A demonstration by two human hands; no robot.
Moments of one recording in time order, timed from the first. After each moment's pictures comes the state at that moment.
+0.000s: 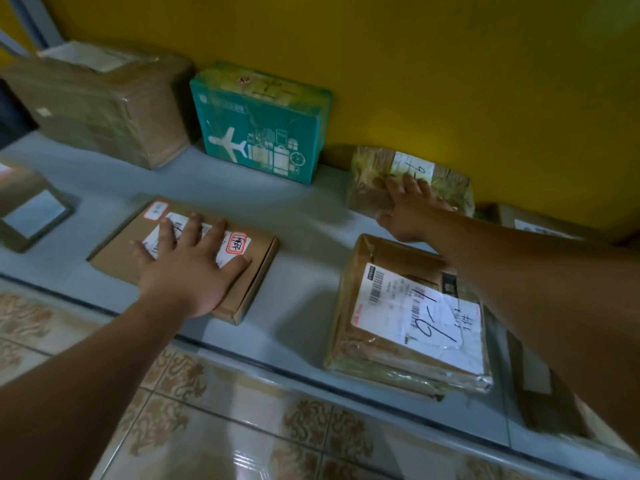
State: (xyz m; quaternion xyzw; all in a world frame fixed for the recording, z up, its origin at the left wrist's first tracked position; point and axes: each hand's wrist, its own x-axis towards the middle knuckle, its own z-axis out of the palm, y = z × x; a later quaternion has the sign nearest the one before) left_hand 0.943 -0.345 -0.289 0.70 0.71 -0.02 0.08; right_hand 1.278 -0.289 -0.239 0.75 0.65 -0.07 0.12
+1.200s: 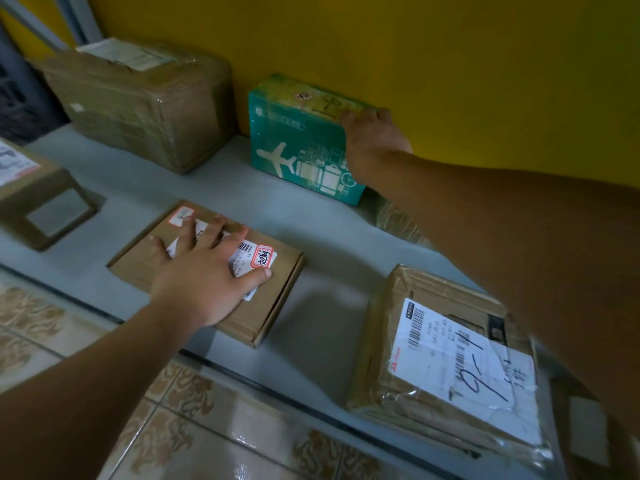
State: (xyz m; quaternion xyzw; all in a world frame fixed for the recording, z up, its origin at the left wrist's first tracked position) left_hand 0.930 -0.330 -0.289 0.71 0.69 0.00 0.09; right_hand 1.157 -0.196 -0.183 0.69 0.72 0.08 0.06
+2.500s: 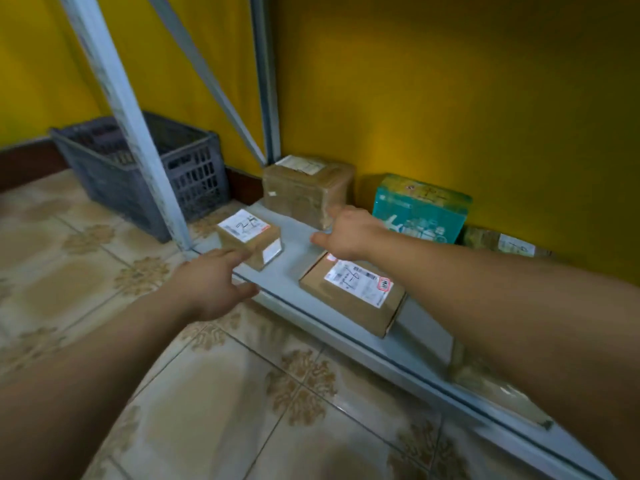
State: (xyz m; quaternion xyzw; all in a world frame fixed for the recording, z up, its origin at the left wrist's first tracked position) left_hand 0.740 -0.465 -0.110 0.67 0.73 0.01 0.13; right_hand 0.953 -0.362 -0.091 0.59 0.80 -0.13 -0.01
